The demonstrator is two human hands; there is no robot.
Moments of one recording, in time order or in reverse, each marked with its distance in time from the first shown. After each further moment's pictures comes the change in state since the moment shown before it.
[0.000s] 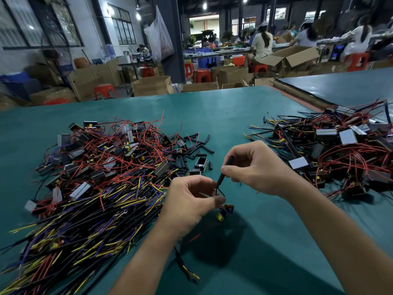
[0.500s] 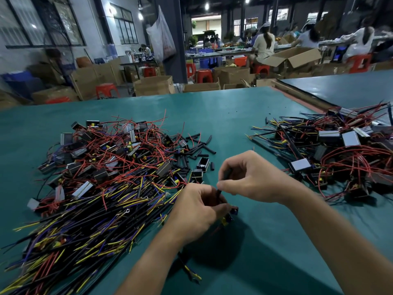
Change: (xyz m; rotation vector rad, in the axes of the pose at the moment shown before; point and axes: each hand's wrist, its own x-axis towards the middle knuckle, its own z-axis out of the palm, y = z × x) left_hand -0.002 -0.009 0.008 0.157 -0.135 -0.057; right_hand -0.001 0.004 0.010 -0.006 -0.183 0.006
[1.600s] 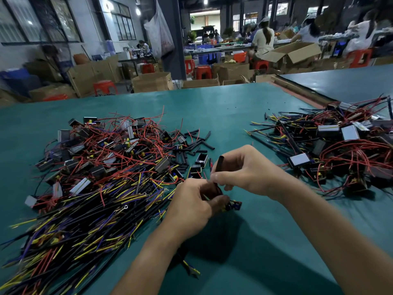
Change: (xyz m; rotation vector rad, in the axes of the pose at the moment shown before) left_hand 0.004 -0.012 0.001 0.057 0.060 0.056; right_hand 0.005 0.005 0.005 0.139 0.020 -0.006
